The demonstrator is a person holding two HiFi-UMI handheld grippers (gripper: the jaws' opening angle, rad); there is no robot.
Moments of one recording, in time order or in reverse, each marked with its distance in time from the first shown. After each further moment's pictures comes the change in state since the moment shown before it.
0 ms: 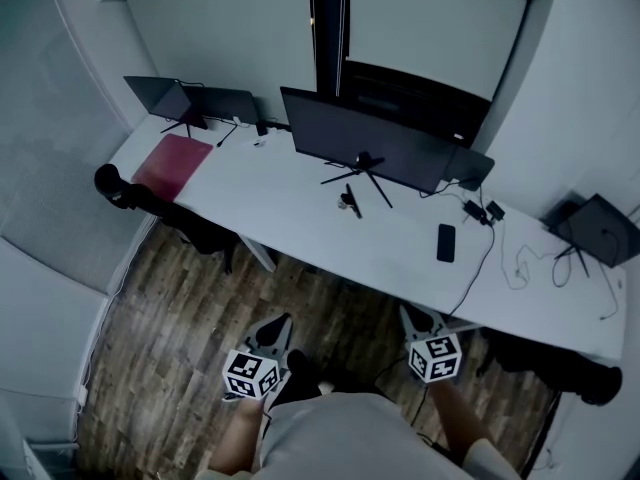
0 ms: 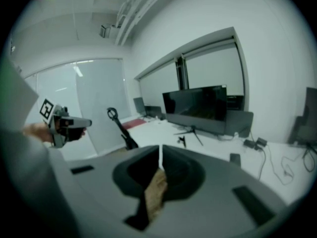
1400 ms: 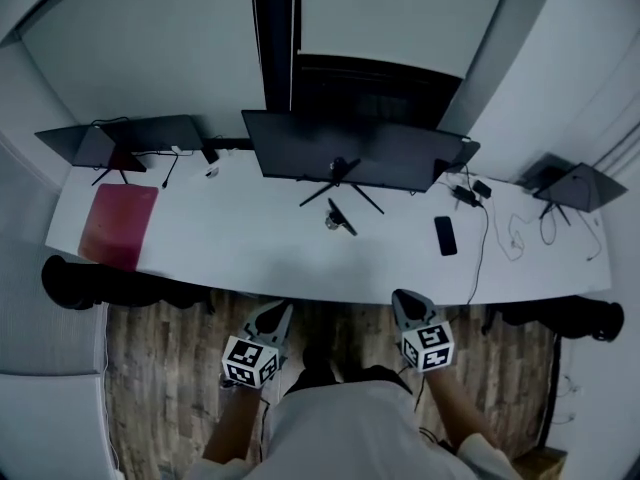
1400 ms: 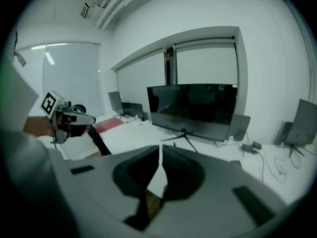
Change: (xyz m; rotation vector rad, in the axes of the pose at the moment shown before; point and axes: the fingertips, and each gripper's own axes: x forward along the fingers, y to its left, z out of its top) left arm 0.154 0.188 0.057 0.052 0.111 -0.348; right arm 0.176 0.022 0.067 0.050 0.050 -0.286
